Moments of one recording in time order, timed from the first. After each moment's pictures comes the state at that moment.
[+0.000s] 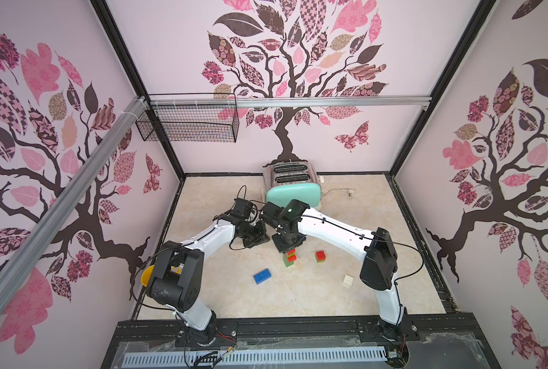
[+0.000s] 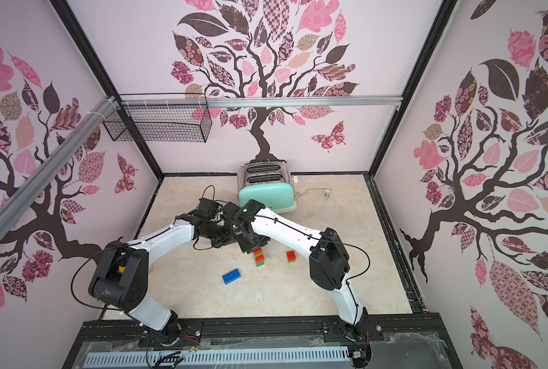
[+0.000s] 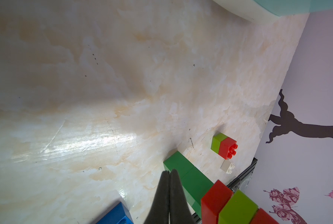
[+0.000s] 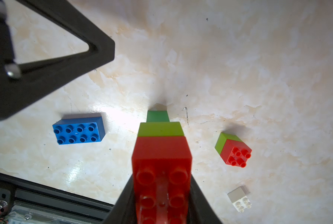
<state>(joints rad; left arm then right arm) -0.34 1.62 1.02 -0.52 0.50 -0.68 0.96 2.05 1.92 -1.32 0.12 0.50</state>
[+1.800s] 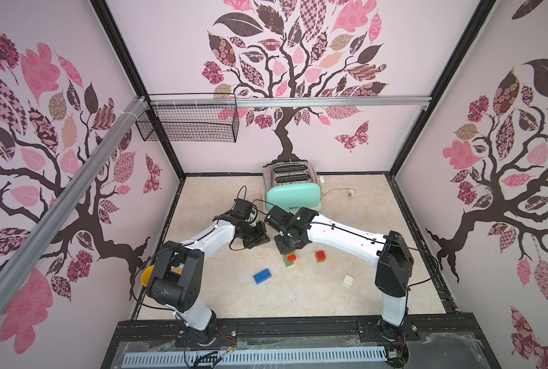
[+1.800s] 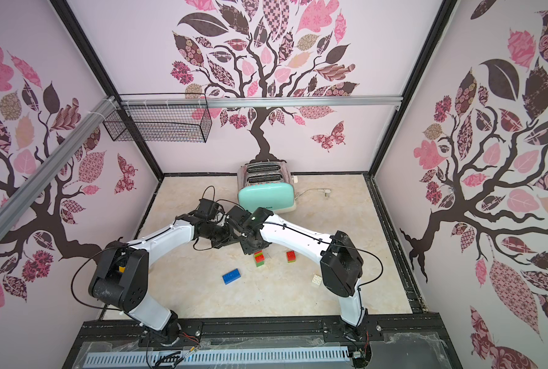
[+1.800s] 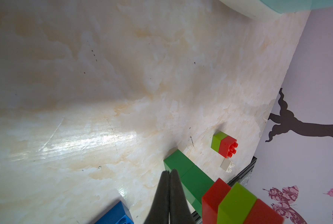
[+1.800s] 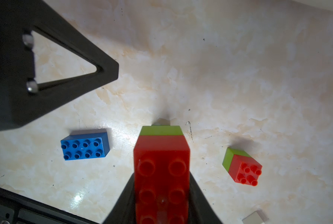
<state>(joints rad) -0.34 1.62 1.02 -0.52 0.51 -0.68 0.96 1.92 1.68 -1.06 0.15 0.53</state>
